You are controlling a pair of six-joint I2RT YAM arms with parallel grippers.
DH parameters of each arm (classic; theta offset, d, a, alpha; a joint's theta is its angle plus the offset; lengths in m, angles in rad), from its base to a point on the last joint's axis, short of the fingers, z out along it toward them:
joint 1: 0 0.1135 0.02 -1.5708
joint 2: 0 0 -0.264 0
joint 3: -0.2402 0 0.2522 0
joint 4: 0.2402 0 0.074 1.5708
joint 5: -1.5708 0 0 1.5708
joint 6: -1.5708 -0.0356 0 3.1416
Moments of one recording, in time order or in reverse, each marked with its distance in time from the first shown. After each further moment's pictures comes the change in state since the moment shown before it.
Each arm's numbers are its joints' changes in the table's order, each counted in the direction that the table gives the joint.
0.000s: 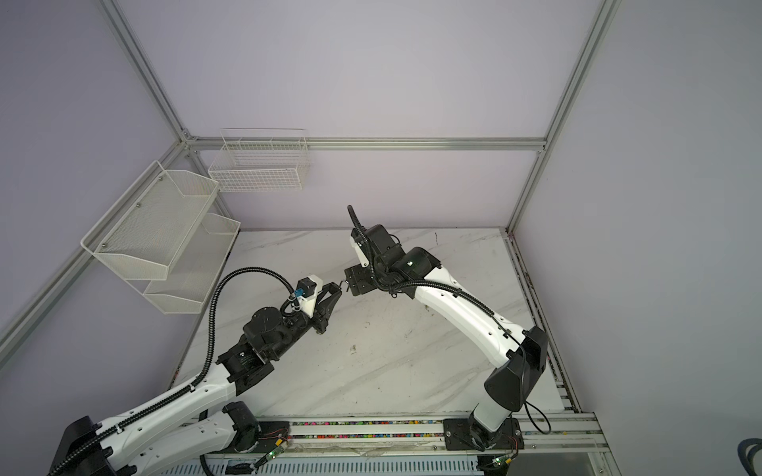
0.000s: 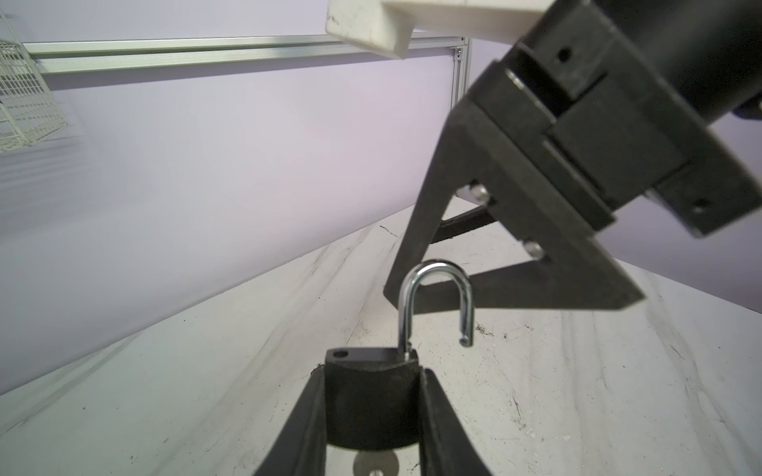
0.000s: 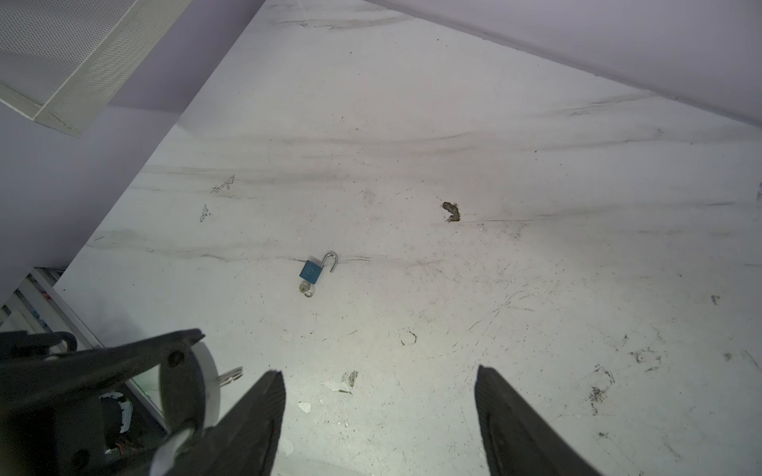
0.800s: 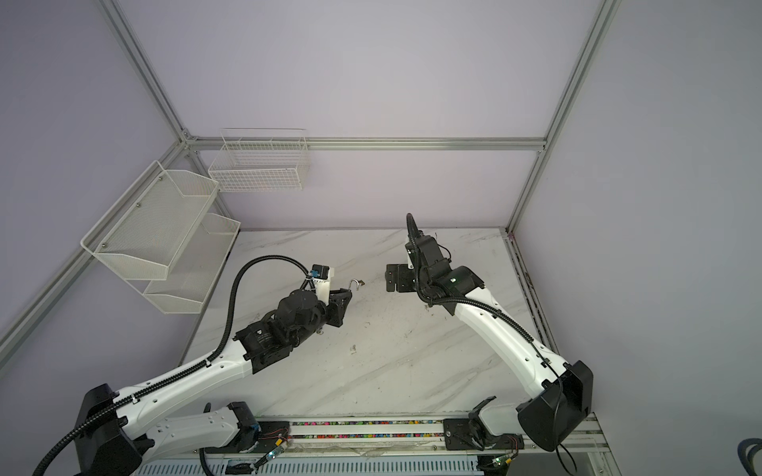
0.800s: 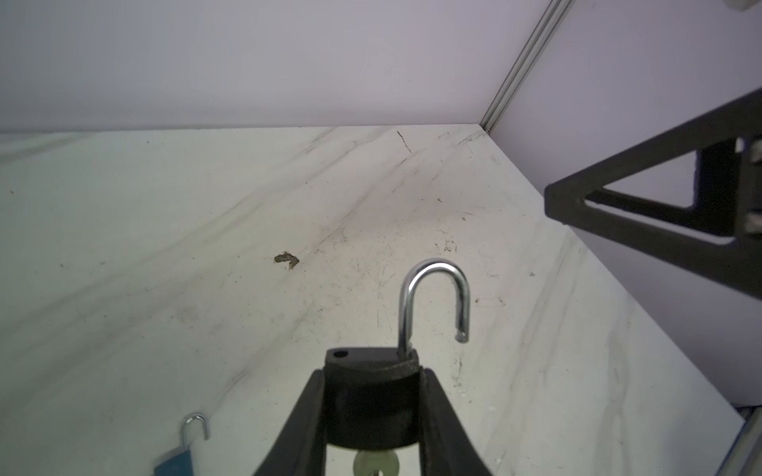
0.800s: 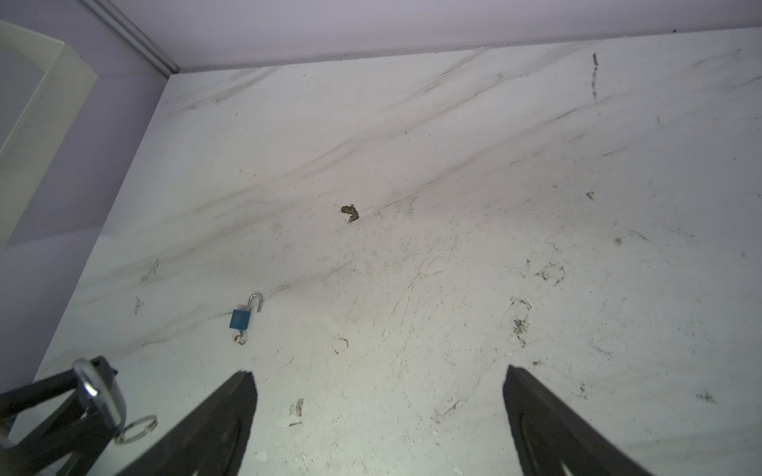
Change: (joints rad) left arm -0.107 0.228 -0.306 0.470 0.171 0.542; right arm -0.242 -0.286 0.431 -0.217 -0.035 -0.178
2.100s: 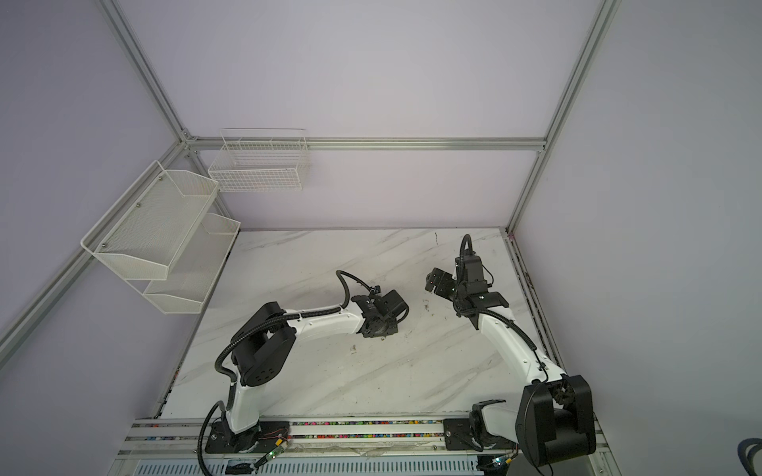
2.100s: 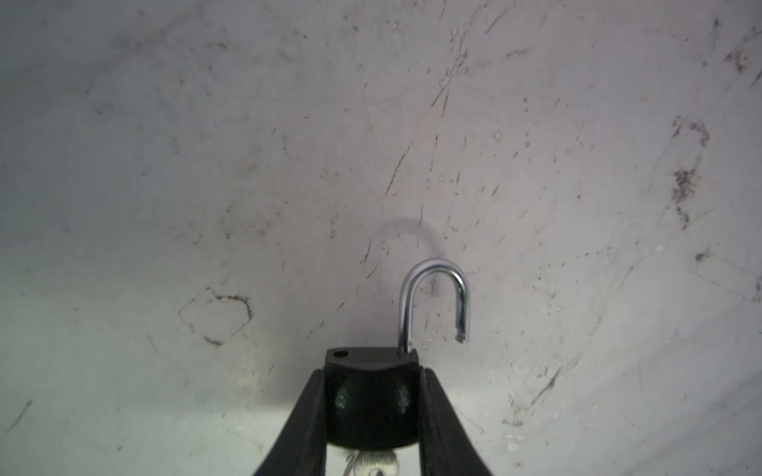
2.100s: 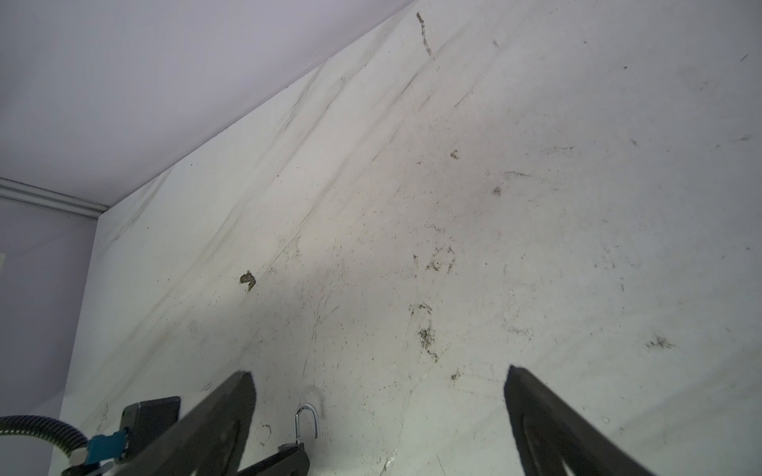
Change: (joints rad) left arm -0.110 0.902 -0.592 0.471 -0.053 0.560; right arm -0.374 -0.084 0.404 -0.351 0.157 -0.126
